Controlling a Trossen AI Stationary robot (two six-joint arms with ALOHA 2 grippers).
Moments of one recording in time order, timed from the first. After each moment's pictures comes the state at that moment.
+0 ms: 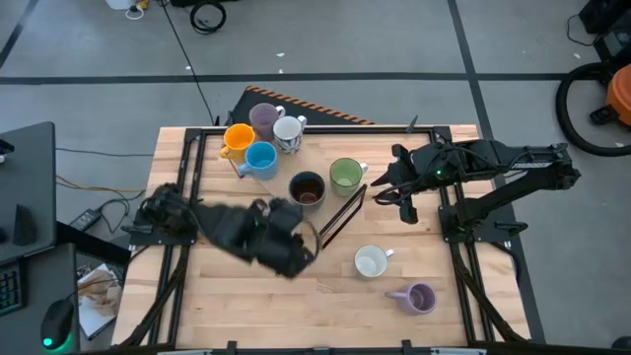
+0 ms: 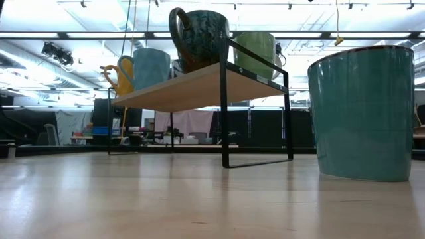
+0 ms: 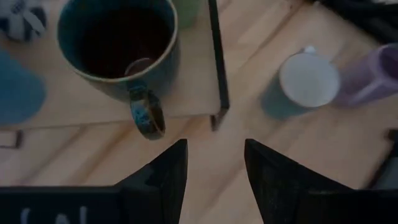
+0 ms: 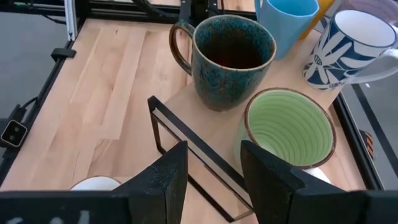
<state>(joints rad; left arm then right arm) -0.45 1.94 2.29 -1.57 -0.56 -1.12 0.11 1.10 1.31 -0.84 0.11 0.00</state>
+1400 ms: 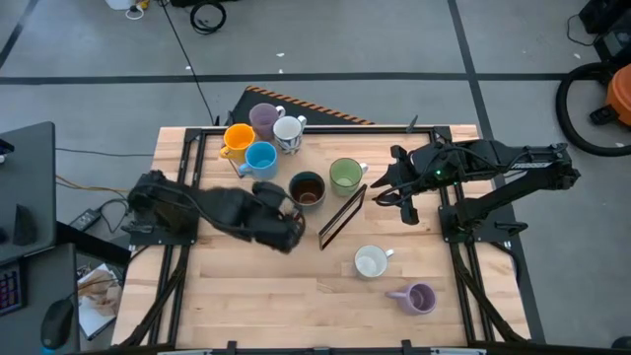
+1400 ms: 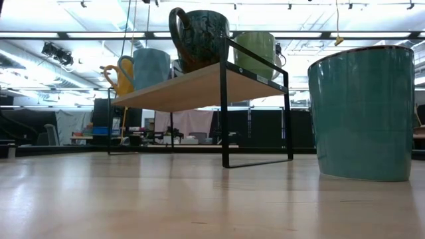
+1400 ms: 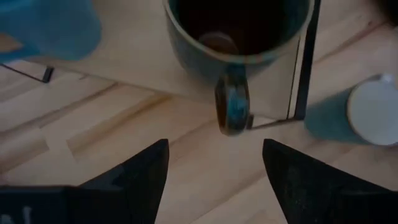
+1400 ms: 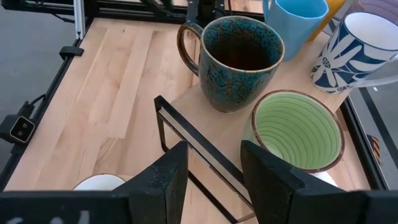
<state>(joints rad) -0.35 1.78 2.00 -1.55 -0.49 -1.37 0.11 1.11 1.31 -0.84 0.08 -0.02</state>
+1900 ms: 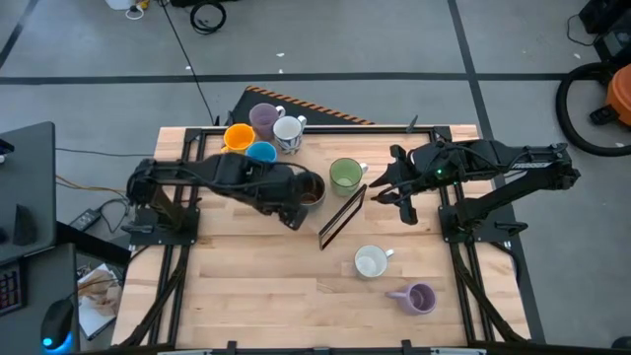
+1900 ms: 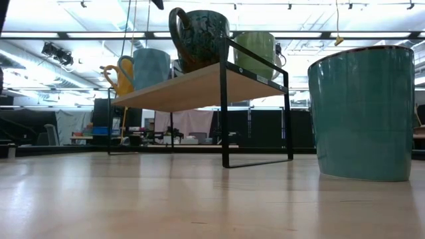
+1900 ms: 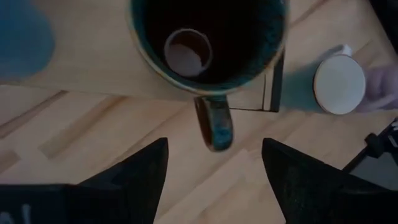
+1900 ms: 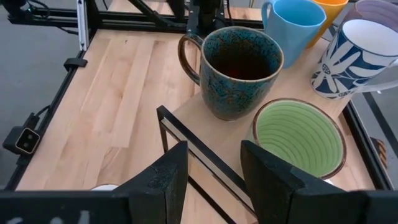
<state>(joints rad) -0.14 1.73 2.00 -1.44 -0.19 -1.07 0.11 1.11 1.31 -0.81 0.08 0.00</state>
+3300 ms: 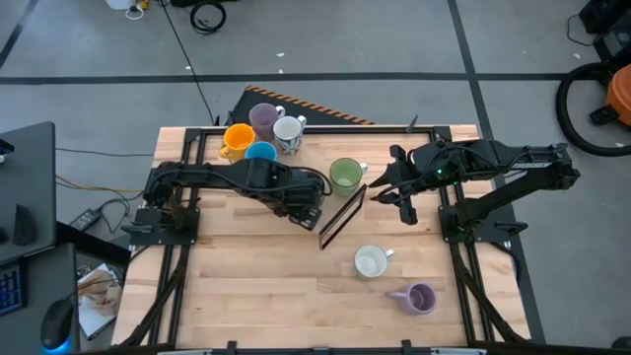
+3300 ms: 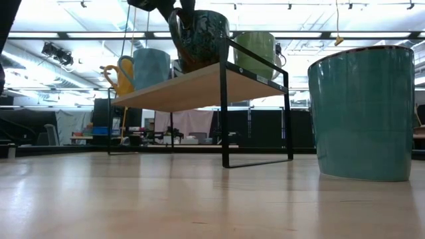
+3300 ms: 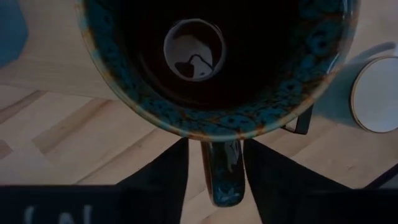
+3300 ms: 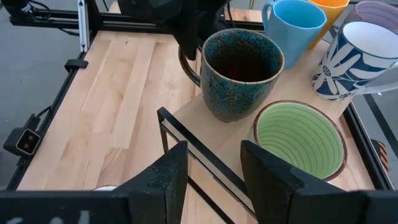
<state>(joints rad) -0.10 1.85 2.00 -1.43 -0.14 -1.08 0.11 1.11 1.31 -0.80 0.08 0.00</state>
